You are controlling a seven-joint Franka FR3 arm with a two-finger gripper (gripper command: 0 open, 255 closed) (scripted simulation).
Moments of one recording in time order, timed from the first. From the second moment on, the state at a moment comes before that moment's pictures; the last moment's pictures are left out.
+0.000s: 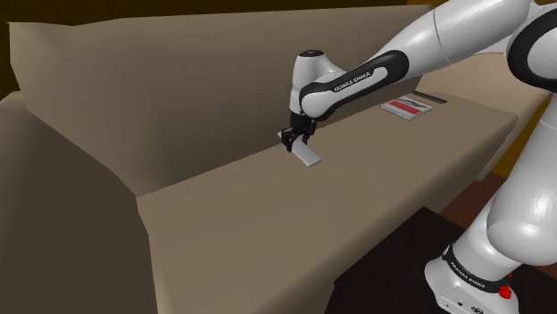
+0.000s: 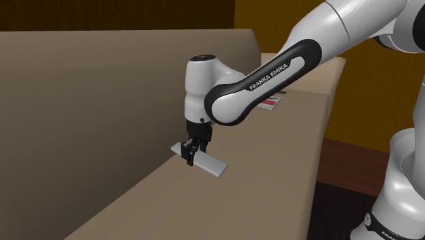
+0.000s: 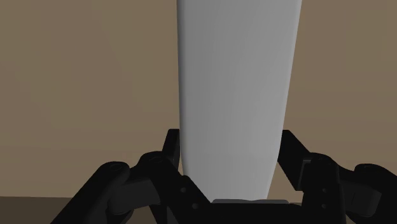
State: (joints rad) arm -0.02 0.15 0.14 -2.06 -0.11 2.32 0.33
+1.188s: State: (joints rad) arm -0.07 -0.03 0.09 -2.11 -0.06 2.20 0.20
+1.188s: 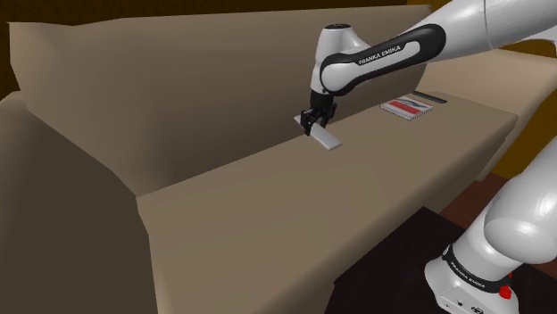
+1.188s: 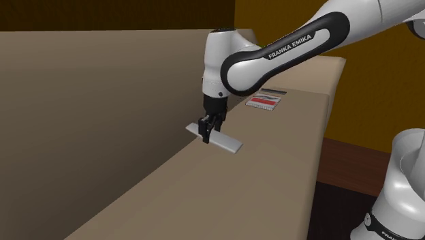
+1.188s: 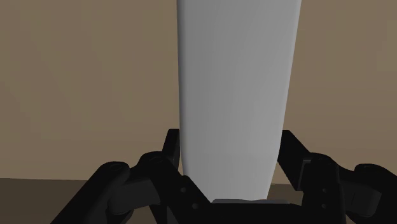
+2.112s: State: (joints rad) arm -0.22 -0.23 -0.10 -2.31 -0.04 2.21 -0.15
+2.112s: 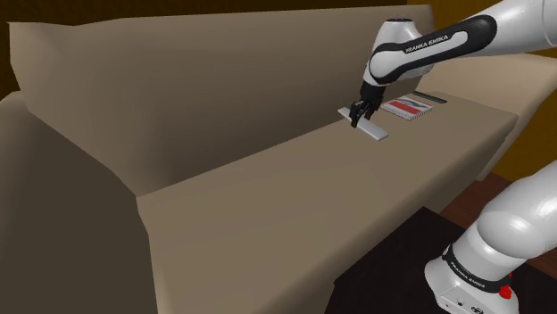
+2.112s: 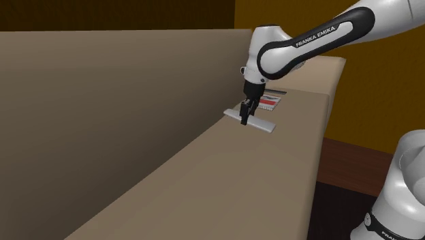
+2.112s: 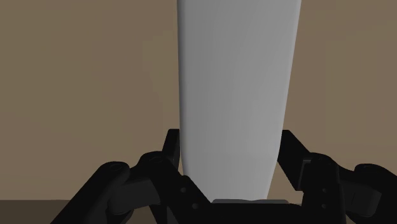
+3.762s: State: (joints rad) arm -0.44 -0.11 -0.52 -2.13 0.02 2.13 -0.82
